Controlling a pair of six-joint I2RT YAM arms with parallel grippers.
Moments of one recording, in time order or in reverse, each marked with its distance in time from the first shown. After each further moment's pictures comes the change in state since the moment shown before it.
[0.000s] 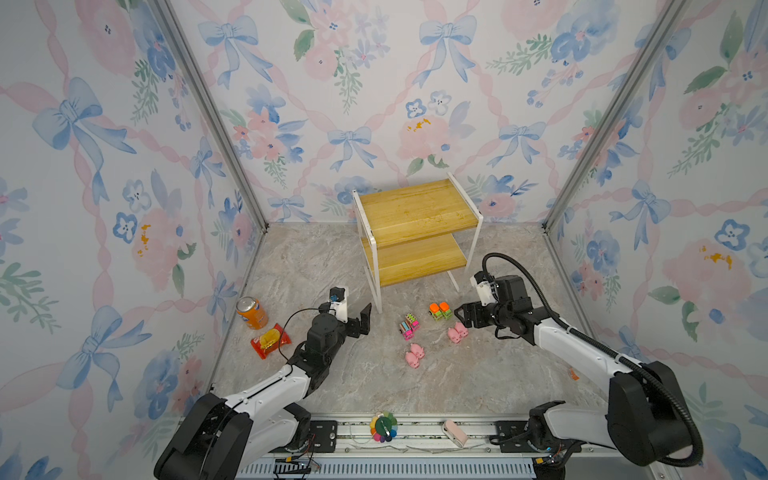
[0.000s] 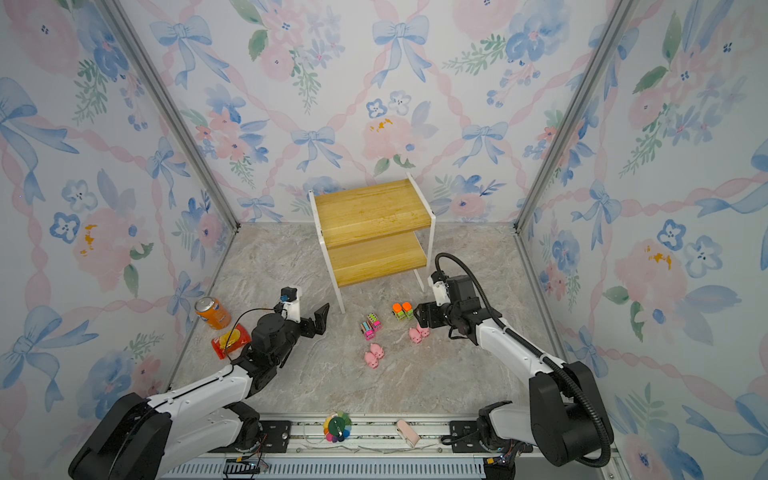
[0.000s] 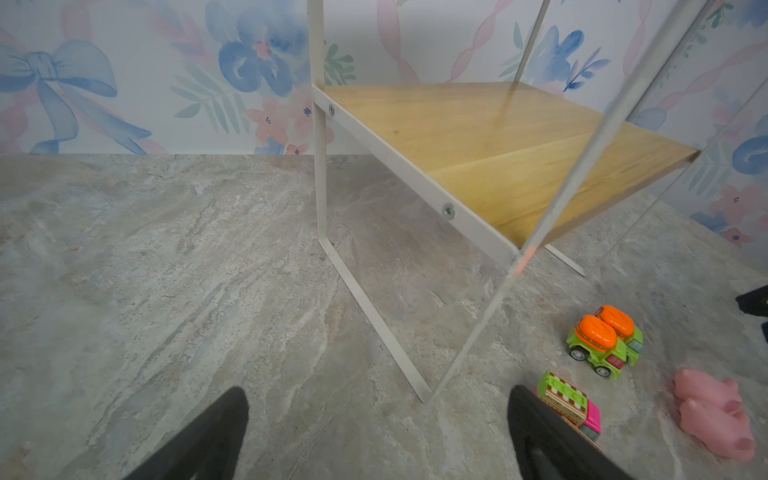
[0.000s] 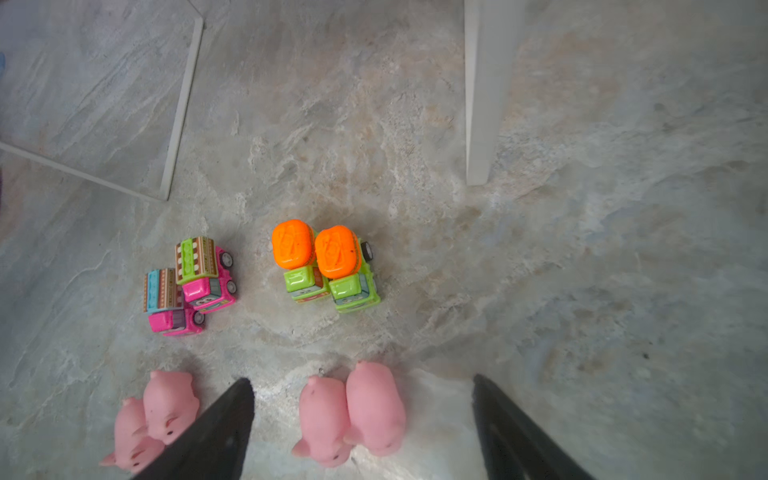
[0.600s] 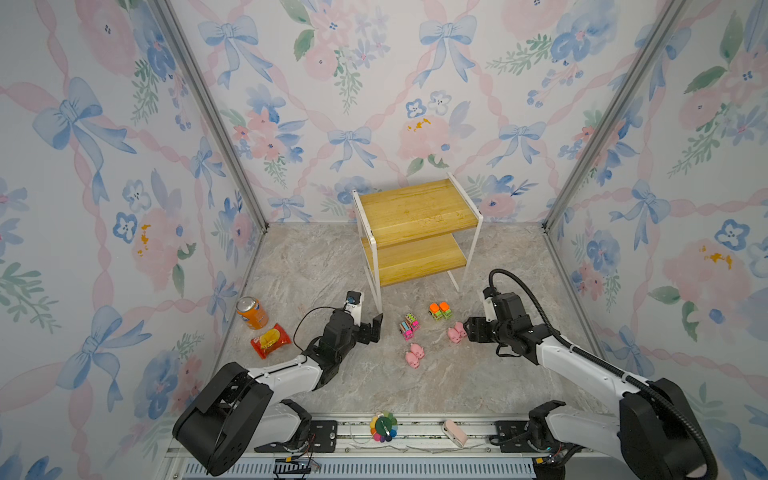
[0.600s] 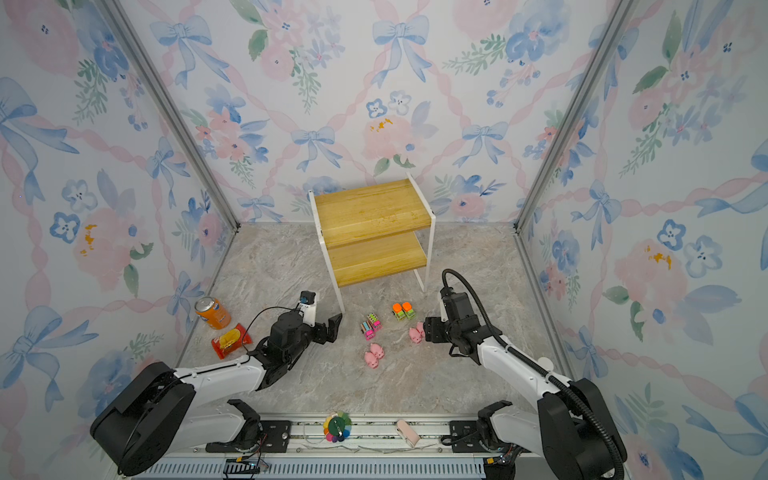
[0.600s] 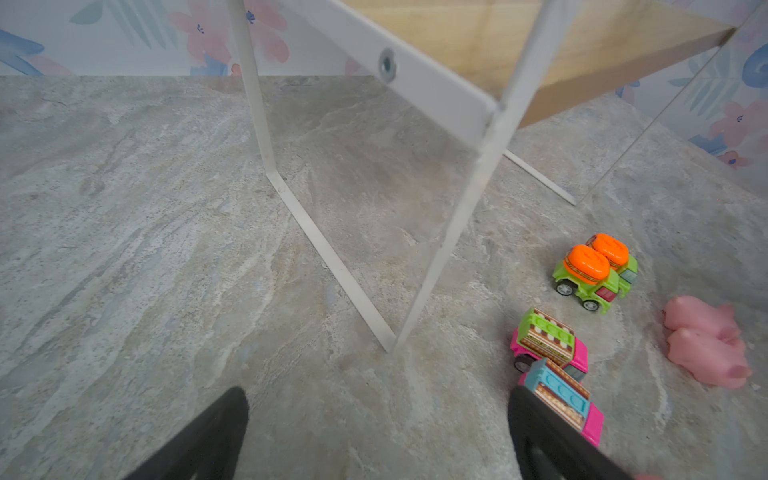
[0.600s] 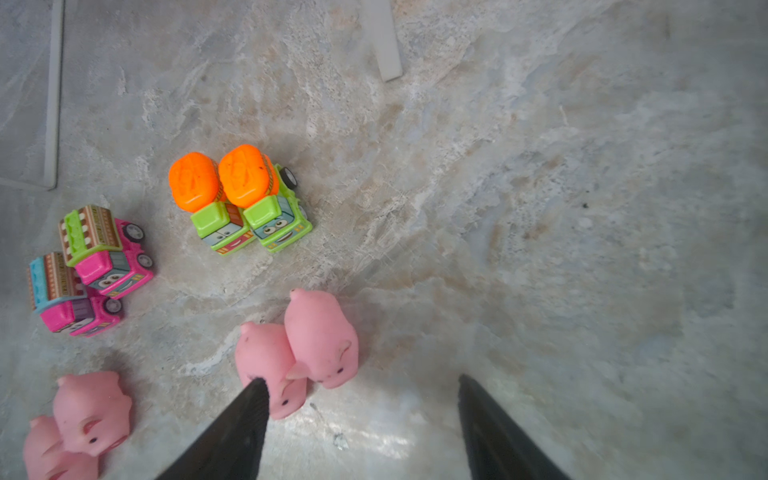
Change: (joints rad) left arm -0.080 0.155 0.046 -0.015 0.002 -0.020; right arm 0.059 -0.105 -0.154 0.002 0.201 0.178
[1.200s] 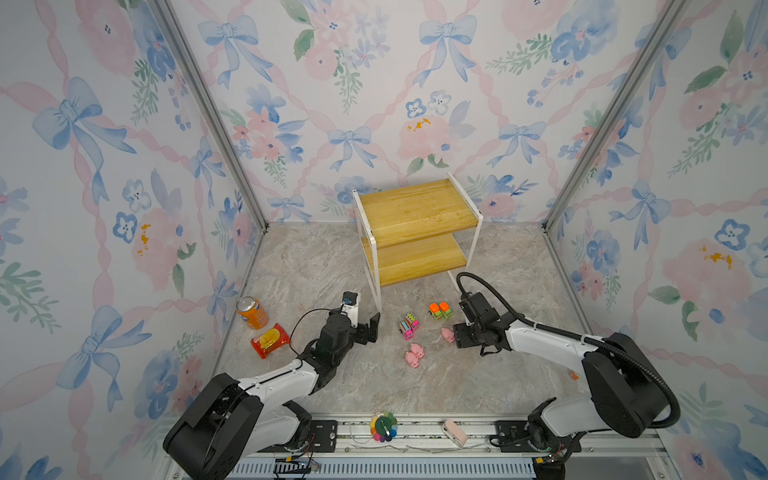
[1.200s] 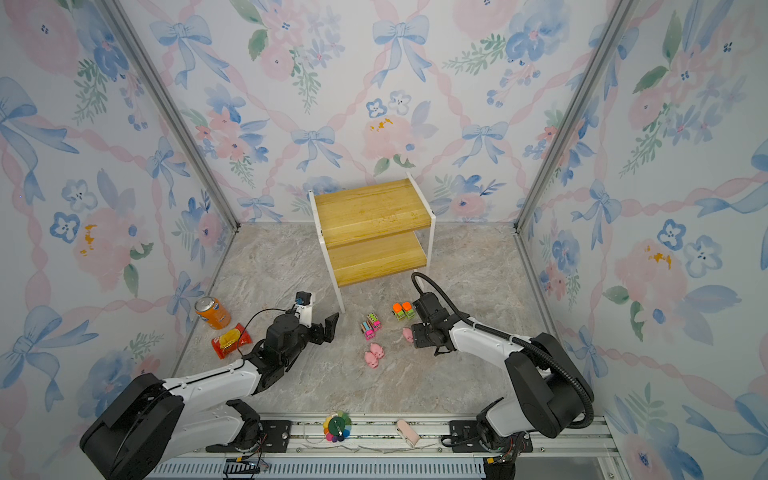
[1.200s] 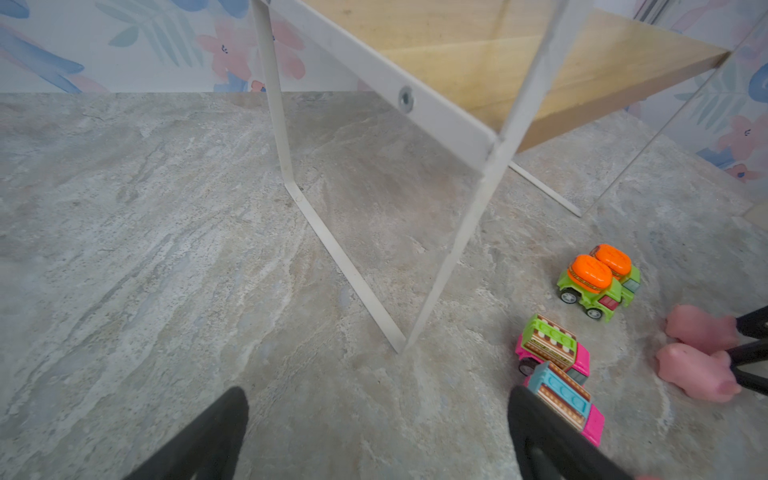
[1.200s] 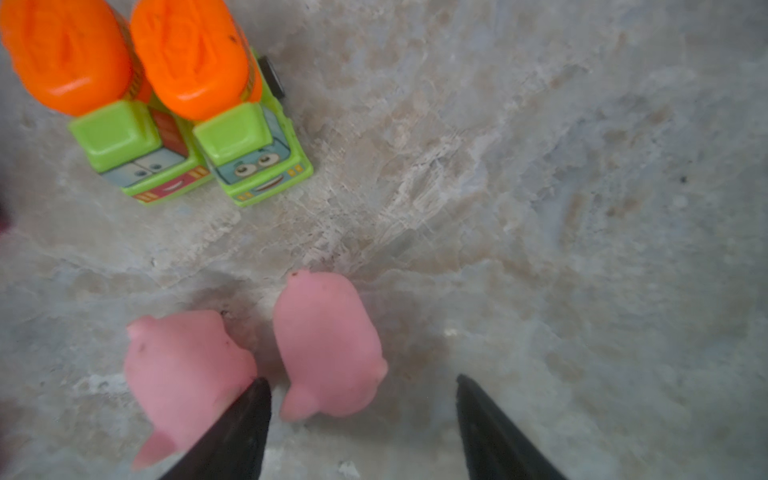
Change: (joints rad) left arm 0.000 -0.077 -0.020 -0.041 -0.035 0.001; right arm 0.192 0.272 0.153 -0.135 0.198 0.014
